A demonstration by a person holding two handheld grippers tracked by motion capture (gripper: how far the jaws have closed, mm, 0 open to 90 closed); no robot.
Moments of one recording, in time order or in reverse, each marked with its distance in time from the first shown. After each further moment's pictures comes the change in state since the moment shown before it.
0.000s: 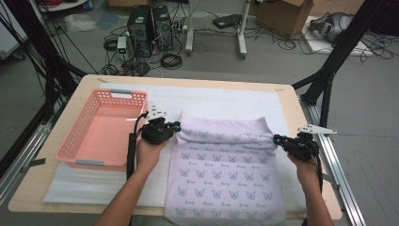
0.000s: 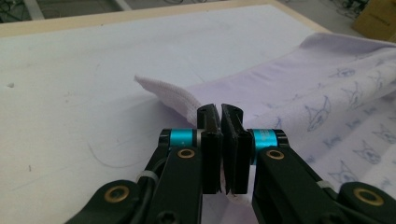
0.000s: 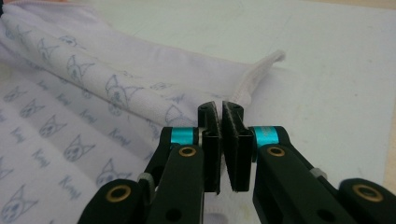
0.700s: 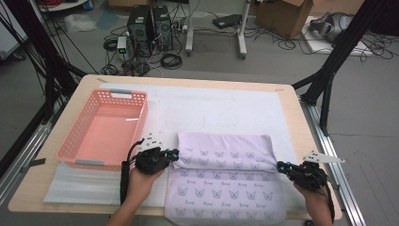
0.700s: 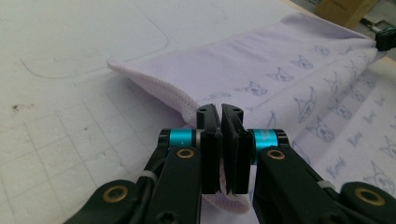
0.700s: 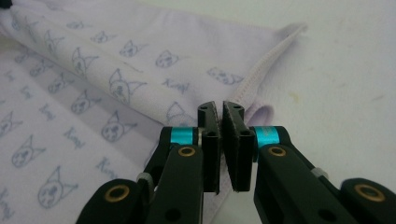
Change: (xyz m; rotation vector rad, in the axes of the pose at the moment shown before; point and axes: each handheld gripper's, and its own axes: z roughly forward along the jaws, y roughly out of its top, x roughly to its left) left arm -0.029 -0.059 -0.036 0.054 -0.108 -0.003; right arm 0.027 -0.060 -0.040 0.072 0.056 -0.002
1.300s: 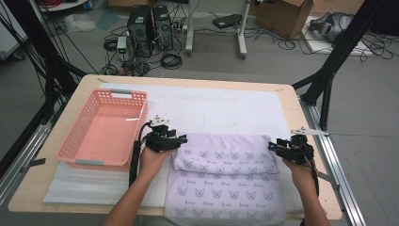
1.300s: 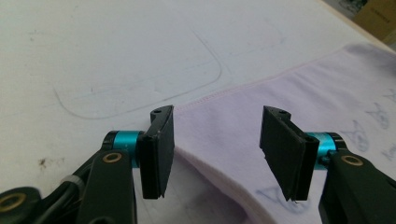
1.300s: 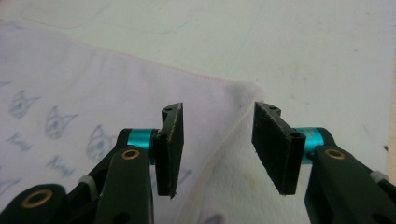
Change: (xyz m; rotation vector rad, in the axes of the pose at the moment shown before) left arm 0.040 0.037 0.057 0.034 0.110 -0.107; right arm -0.020 0.059 0.049 0.044 -0.150 0.067
